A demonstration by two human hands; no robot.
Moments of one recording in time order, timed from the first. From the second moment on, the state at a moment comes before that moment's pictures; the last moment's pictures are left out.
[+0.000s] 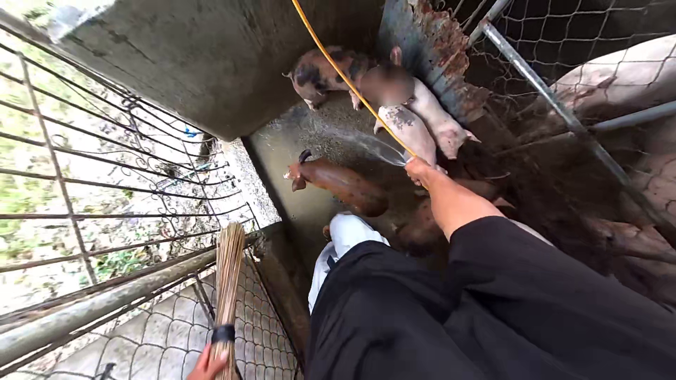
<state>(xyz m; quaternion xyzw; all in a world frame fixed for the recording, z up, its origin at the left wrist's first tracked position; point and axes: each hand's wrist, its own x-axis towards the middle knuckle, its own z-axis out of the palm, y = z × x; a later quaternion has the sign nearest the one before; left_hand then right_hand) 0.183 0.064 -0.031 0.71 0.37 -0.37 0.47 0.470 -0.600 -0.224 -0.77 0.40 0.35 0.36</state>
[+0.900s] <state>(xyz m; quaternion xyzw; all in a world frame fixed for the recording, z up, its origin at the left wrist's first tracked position) 0.266 0.037 -0.109 0.68 0.41 -0.22 0.57 0.584 -0.520 -0.158 -0.68 0.50 0.14 0.52</state>
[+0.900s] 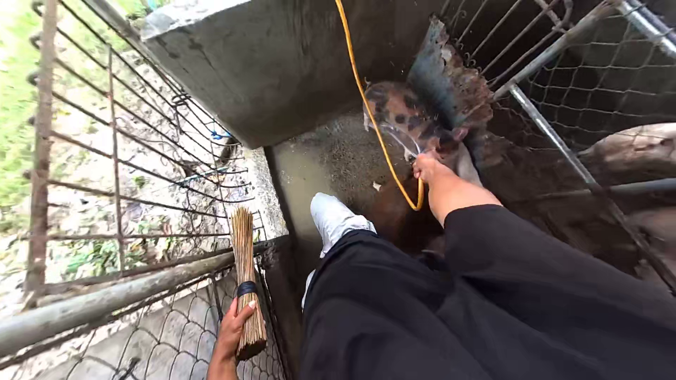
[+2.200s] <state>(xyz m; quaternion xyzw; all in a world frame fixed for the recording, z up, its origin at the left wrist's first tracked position) 0.806 -0.059 -0.216 0.73 0.38 -0.46 0.33 1.077 -0.538 -0.223 -0.87 0.00 0.49 0.02</state>
